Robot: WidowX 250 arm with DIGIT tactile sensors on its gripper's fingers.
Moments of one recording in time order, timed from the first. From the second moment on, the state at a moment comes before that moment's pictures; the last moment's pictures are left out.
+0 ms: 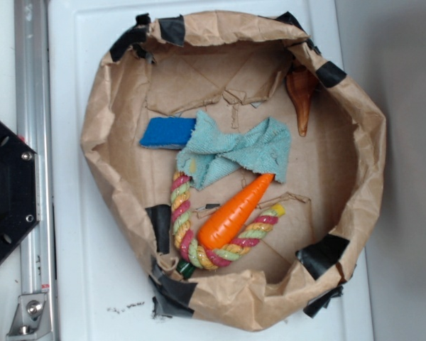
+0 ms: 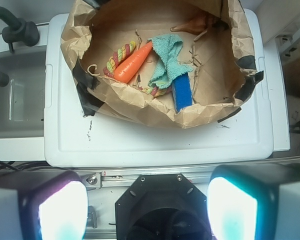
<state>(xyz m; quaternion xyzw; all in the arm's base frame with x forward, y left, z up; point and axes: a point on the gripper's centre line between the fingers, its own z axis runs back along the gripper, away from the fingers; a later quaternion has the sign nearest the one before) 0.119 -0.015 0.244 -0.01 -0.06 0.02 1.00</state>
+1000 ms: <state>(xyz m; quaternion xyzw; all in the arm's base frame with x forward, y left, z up) 0.256 0.025 0.134 0.00 -0.04 -0.01 1.00</state>
